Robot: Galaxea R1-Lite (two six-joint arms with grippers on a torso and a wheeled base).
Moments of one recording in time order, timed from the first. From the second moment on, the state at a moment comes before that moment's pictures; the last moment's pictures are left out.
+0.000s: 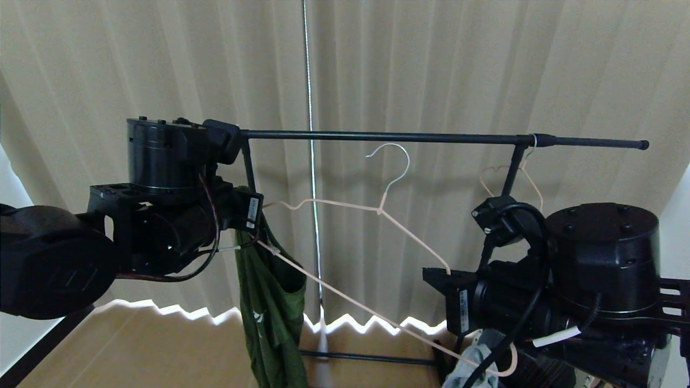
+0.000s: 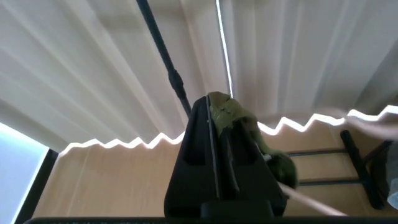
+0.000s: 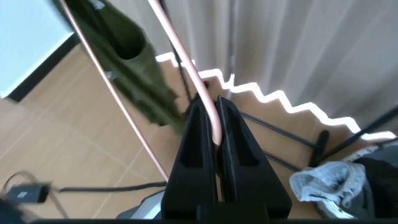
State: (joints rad) left arm -0.50 1.66 -0.97 -0.35 0.47 0.10; right arm 0.82 1.55 -0.70 -0.37 -0.27 0.37
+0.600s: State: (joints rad) left arm -0.56 1.66 -0.97 -0.35 0.46 0.10; right arm 0.82 1.55 -0.69 -0.43 -0.25 0.36
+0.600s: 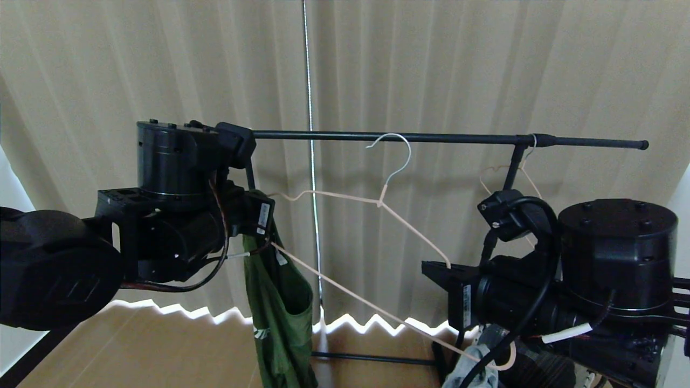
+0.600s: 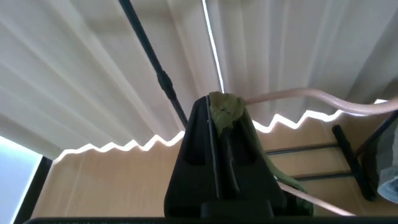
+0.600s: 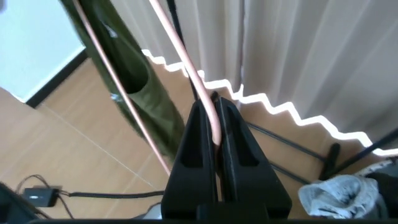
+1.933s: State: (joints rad) left arm -0.78 1.57 -0.99 -0.31 0.44 0.09; right arm 0.81 1.81 -0.85 -0.54 -0.26 0.29
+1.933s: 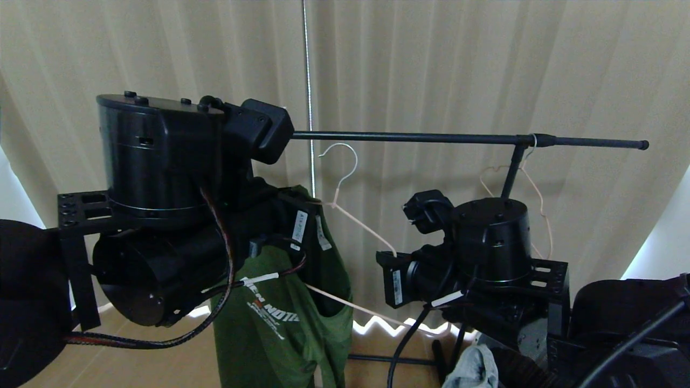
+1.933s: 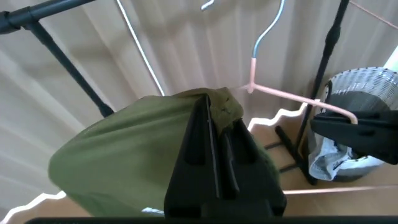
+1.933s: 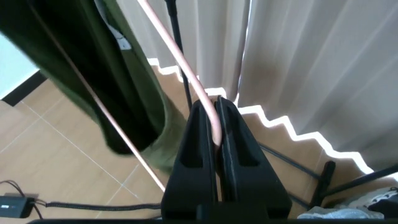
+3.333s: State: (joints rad) left arm -0.70 1.63 -1.06 -0.32 0.44 0.04; right arm 0.67 1.80 -0.89 -0.54 -0.35 0.22
